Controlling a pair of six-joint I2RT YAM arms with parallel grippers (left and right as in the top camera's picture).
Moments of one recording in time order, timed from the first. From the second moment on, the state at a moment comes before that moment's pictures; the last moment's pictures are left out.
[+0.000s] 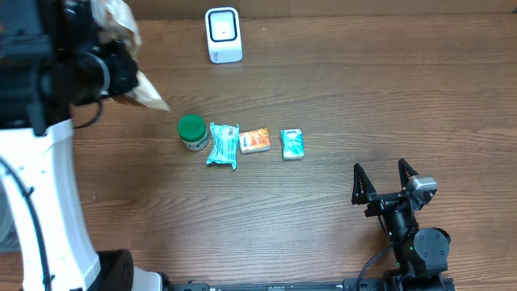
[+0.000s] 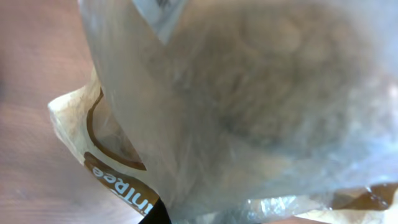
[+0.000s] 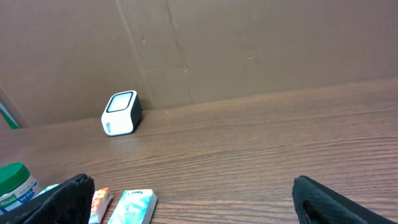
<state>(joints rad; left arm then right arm) 0.02 1.66 2.26 -1.56 0.19 -0.32 0.11 0.01 0.02 -0.03 -0.06 0.22</state>
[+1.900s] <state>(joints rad) -0.07 1.90 1.26 -0.82 -0.16 -0.59 0.11 0.01 0.02 -0.03 -0.06 0.22</state>
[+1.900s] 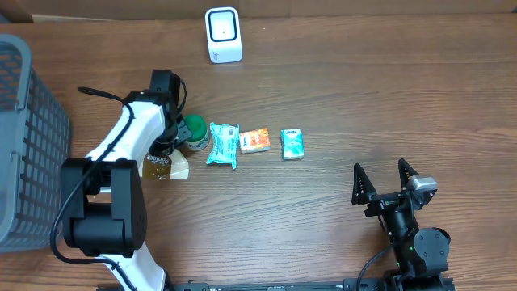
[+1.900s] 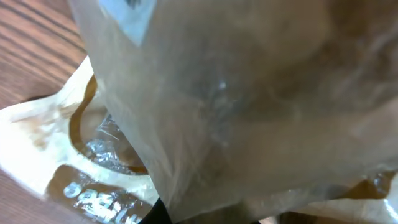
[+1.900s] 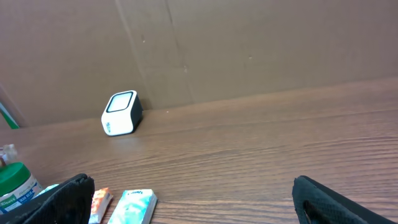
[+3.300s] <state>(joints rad) -0.01 1.89 1.49 -1.02 0.17 -0.41 0.11 0.01 0.02 -0.03 -0.06 0.22</state>
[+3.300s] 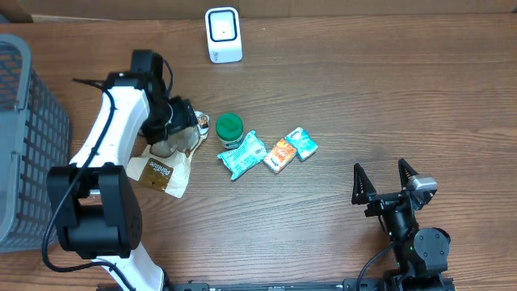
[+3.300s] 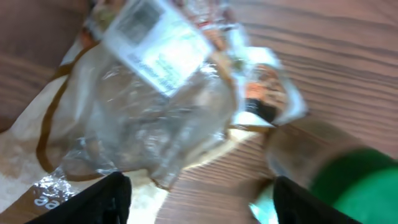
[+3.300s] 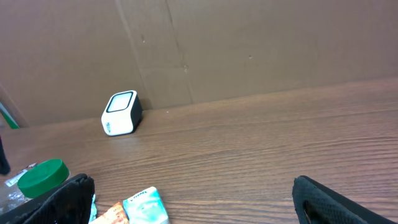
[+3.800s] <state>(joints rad) -0.06 1.80 1.76 -1.22 0.23 -0.29 0.11 0.01 0.02 -0.03 -0.06 0.22</state>
